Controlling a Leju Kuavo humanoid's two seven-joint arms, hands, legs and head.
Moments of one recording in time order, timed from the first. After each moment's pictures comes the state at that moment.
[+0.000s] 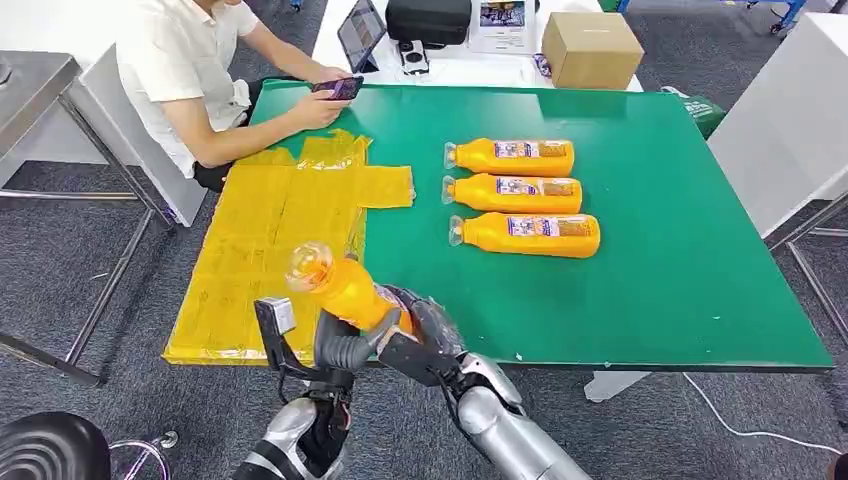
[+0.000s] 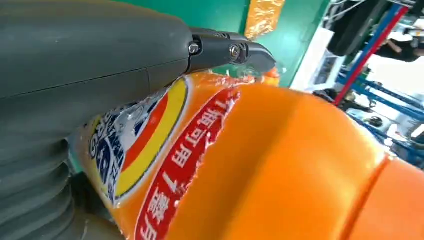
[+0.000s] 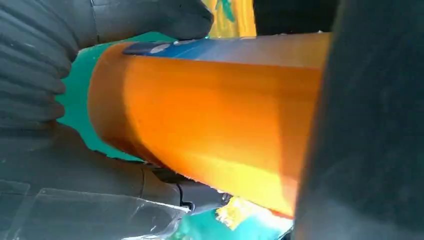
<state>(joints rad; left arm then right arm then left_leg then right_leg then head) -0.21 -0.24 -0.49 -1.10 0.49 0.17 -0.45 -0.33 0.13 0.63 -0.92 0.46 -0.18 -0.43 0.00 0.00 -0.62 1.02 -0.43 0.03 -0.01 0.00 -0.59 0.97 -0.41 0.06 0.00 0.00</state>
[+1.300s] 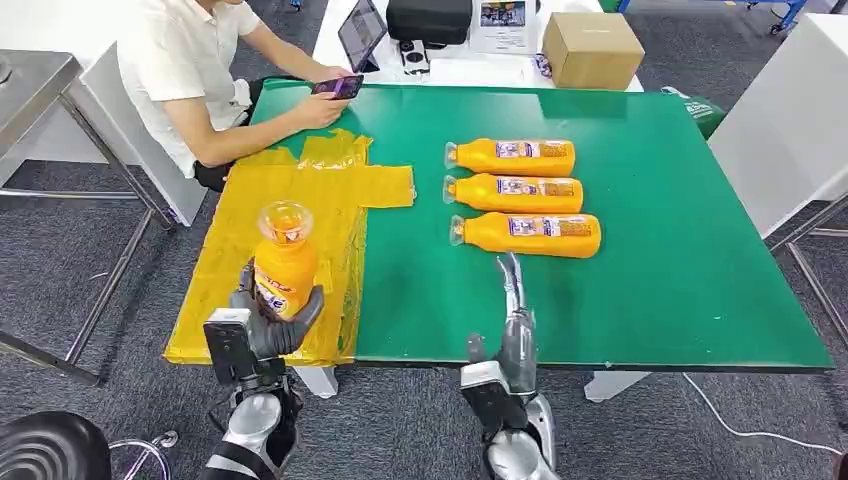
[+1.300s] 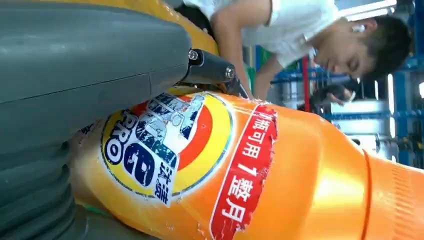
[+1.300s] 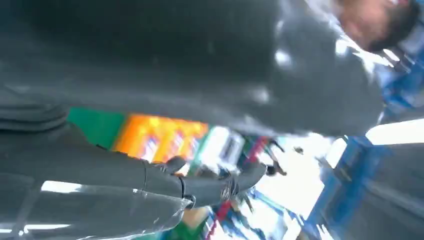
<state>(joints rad) -0.16 -0.21 -0.26 -1.22 -0.03 0.59 -0.60 0.00 0.14 0.41 -1.40 0.38 -0.68 -0.68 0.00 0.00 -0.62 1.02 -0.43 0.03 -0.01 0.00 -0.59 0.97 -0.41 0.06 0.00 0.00</state>
